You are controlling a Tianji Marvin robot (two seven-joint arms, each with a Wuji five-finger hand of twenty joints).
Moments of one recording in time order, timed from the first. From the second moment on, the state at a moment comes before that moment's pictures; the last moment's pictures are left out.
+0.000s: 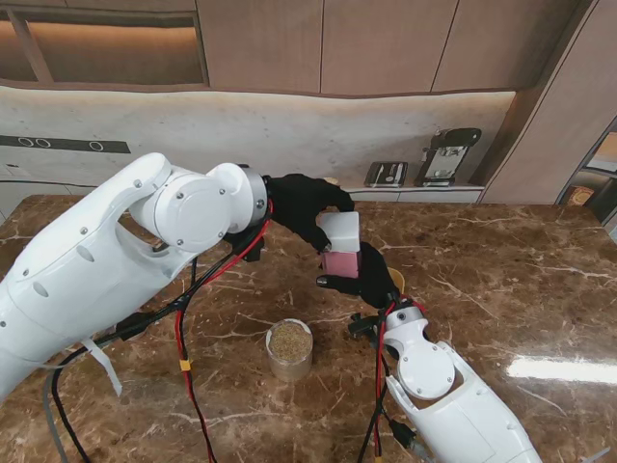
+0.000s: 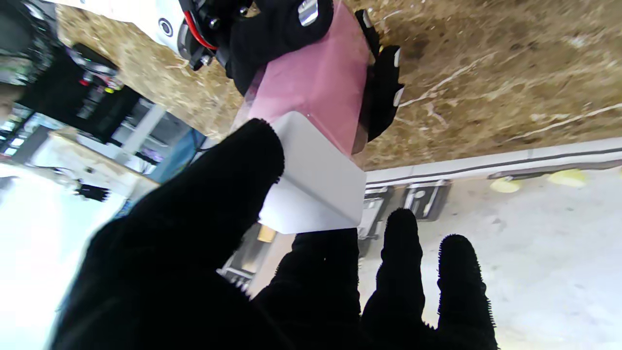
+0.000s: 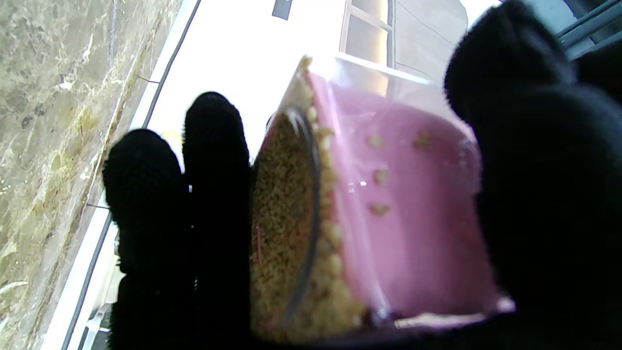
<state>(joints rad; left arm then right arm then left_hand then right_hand) 0.75 -1.02 -0.72 -1.82 0.40 0.26 -0.73 -1.46 -1.24 1.07 -1.39 0.07 -0.45 -0.20 0.83 -0.50 0.74 -0.17 0.29 0.26 0.40 0.61 0.30 0.09 0.32 0.55 0.25 0.17 0.29 0.82 -0.08 0.19 0.60 0.86 0.51 -0.99 0.85 -0.26 0.75 -0.05 0.76 0.57 1.11 0.05 0.40 0.77 1.15 0.17 0.86 0.68 0.88 0.22 1.47 0.33</state>
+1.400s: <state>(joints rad) 0.77 -1.08 -0.63 -1.71 0.39 0.18 -0.55 -1.46 -1.23 1.07 -1.38 0.06 -0.46 -0.19 0.83 -0.77 0.74 -0.19 0.50 -0.23 0.81 0.75 0.72 0.13 0.35 1.03 0.89 0.30 0.61 1.22 0.57 0.29 1.21 0.74 0.51 -0.99 0.85 -0.25 0.75 -0.05 0.76 0.57 1.10 0.04 0.40 0.77 1.15 0.16 0.86 0.68 0.88 0.22 1.45 0.33</state>
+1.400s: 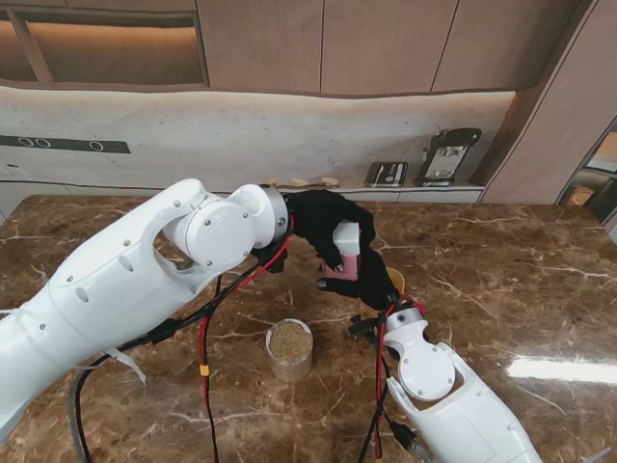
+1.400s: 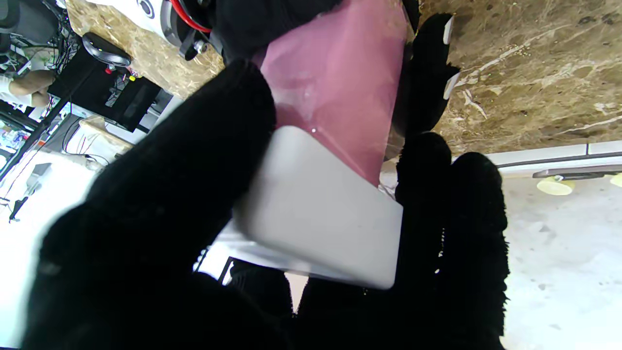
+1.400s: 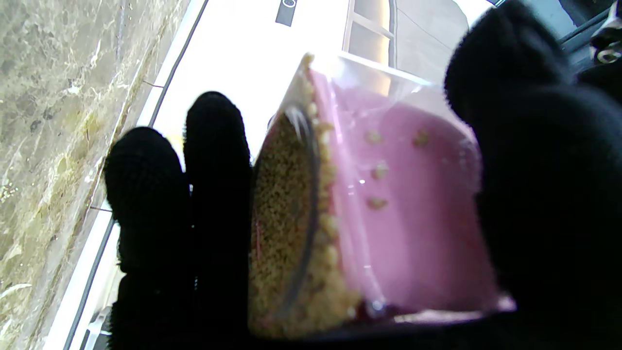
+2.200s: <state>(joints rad) 0.88 -1.06 -0.78 -1.74 0.58 0.22 -0.56 -1.47 -1.21 1.09 -1.41 -0.02 -0.35 -0.12 0.83 -0.85 0.74 -0.22 0.59 -0.28 0.82 0.75 0.80 0.13 0.34 1.10 0.94 0.31 0.60 1.29 0.63 0.30 1.21 0.79 0.41 -0.73 0.92 -0.19 0.44 0.03 0.26 0.56 0.51 0.01 0.17 0.32 0.50 0.11 0.15 0.31 0.23 0.14 0.67 0.40</state>
